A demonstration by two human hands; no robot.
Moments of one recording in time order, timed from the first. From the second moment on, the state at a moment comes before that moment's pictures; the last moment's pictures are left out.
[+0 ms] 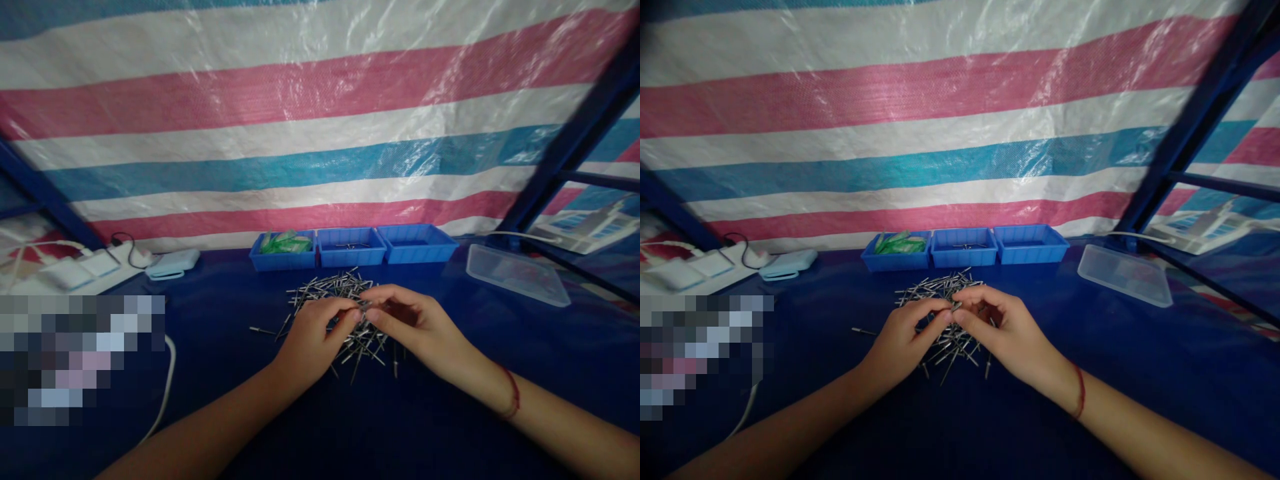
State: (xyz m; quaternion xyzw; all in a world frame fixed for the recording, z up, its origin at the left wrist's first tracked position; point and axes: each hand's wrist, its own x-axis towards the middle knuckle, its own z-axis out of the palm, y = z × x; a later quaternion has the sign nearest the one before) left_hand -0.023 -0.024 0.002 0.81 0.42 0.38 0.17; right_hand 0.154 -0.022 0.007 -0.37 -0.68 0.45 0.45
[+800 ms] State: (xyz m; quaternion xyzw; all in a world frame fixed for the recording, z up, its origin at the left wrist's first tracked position) left_hand -0.022 -0.033 0.008 0.76 0.41 0.47 0.18; right_hand 0.155 -0.026 0.012 -0.34 -0.80 0.25 0.42
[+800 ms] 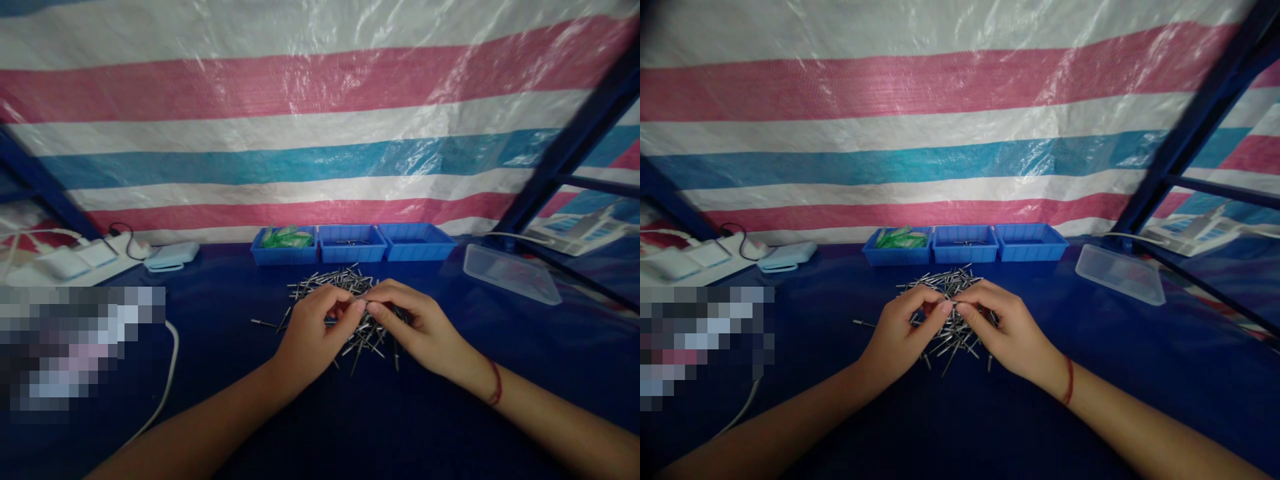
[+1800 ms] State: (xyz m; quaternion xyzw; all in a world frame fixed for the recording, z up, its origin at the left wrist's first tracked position) left_hand -0.051 -0.006 0.009 0.88 0.41 0.23 0.08; right_hand 0.178 0.046 -0.013 -0.48 -0.78 0.10 0.40
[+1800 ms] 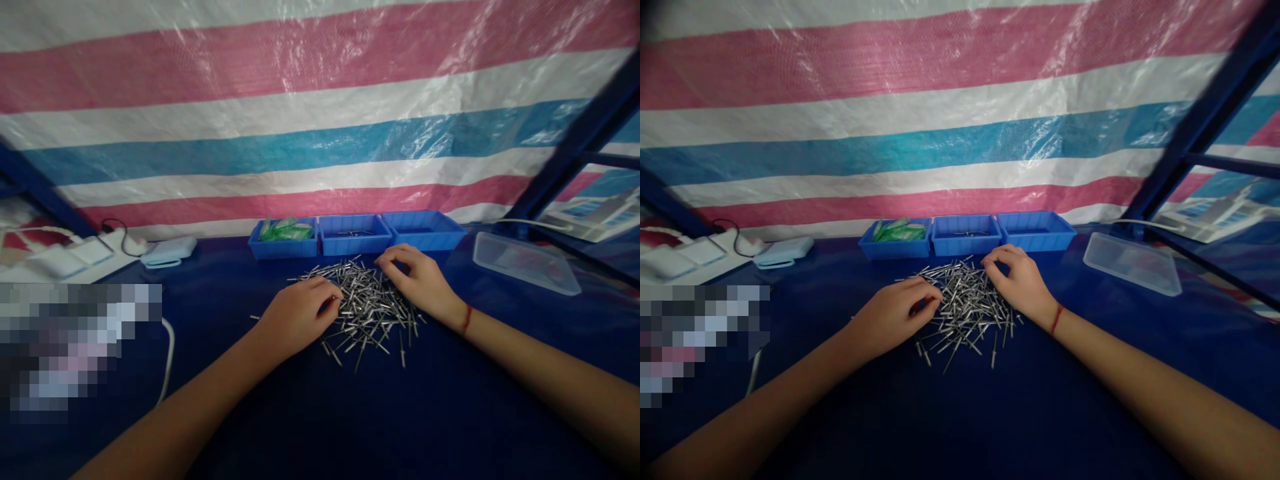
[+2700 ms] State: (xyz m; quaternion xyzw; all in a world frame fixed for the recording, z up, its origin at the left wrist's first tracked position) left_hand -0.025 -0.033 0.008 0.93 0.34 0.12 0.04; right_hand 0.179 0.044 -0.014 -0.49 -0.76 0.13 0.40
